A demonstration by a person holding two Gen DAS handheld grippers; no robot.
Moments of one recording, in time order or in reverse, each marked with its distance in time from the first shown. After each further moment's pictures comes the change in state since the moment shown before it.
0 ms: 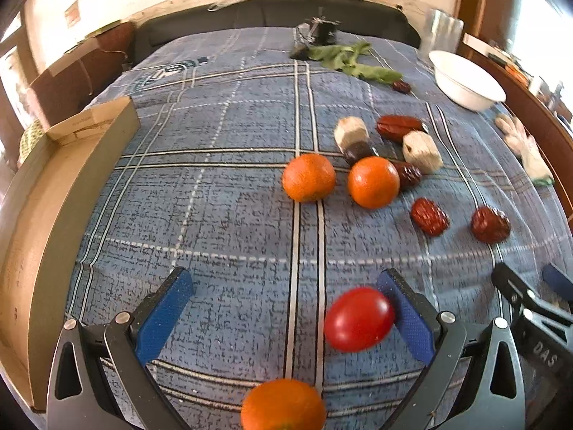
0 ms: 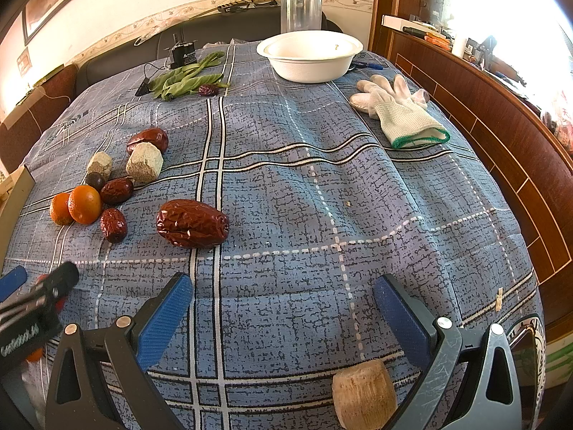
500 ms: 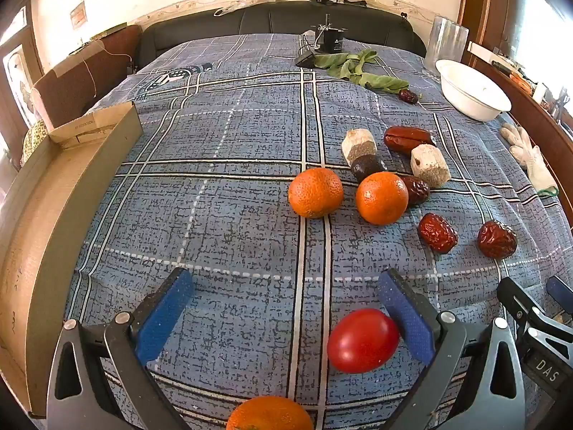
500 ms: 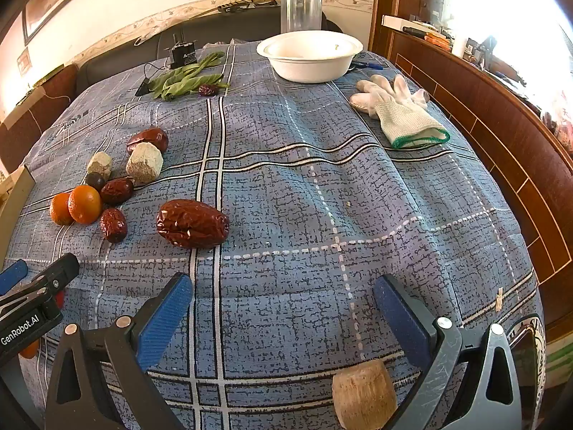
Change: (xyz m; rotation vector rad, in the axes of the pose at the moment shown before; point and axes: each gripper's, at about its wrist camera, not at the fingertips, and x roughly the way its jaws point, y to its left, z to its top) left arm 0.008 0.000 0.006 -0.027 -0.041 0.020; right arm 0.000 0.000 0.000 0.000 0.000 -0.003
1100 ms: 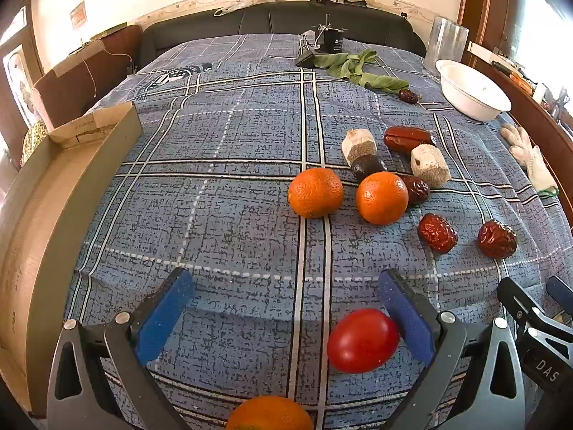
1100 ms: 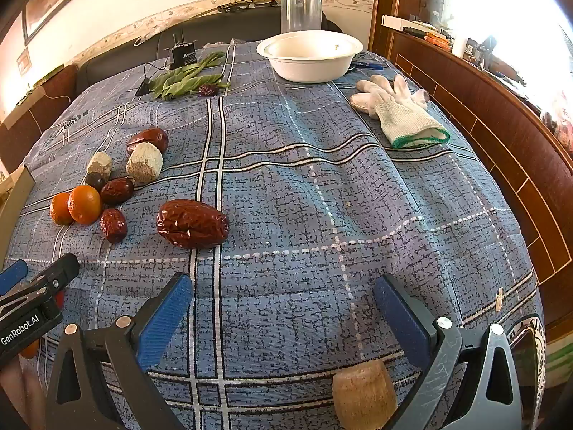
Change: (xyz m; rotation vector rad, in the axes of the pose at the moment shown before) left arm 0.000 0.000 0.000 0.000 0.000 0.000; right arm 0.000 0.000 0.000 -0.001 0.000 -0.002
